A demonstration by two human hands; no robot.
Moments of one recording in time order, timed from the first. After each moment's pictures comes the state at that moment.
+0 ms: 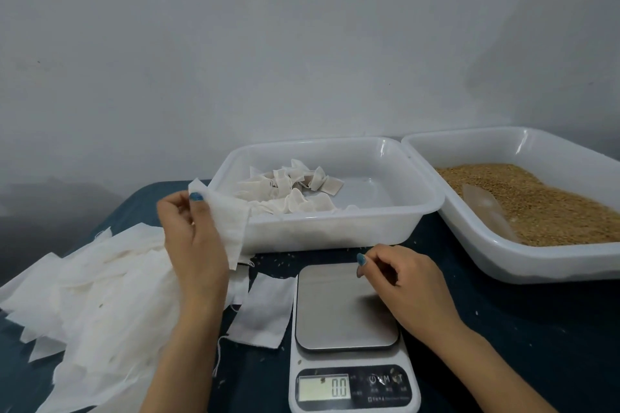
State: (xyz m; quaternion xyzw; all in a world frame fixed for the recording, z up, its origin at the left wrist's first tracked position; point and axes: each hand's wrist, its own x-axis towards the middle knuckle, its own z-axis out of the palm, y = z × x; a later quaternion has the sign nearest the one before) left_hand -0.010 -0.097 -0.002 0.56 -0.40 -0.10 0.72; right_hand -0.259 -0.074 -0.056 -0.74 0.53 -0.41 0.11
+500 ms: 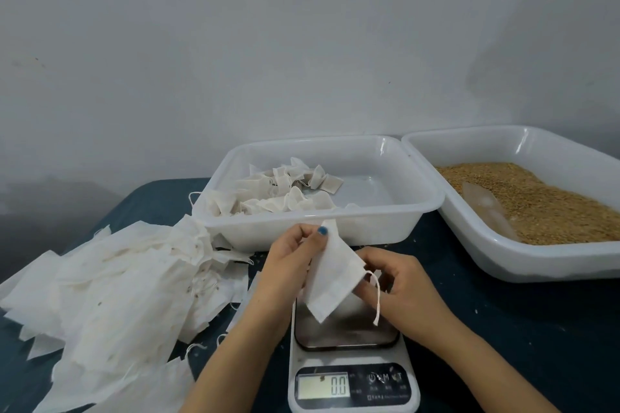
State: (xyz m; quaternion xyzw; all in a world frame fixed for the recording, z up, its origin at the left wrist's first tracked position) left_hand -0.080 -0.073 -0.013 0.48 -0.48 -0.52 0.51; right_hand -0.250 -0.068 -0.048 -0.73 0.39 -0.46 0.33
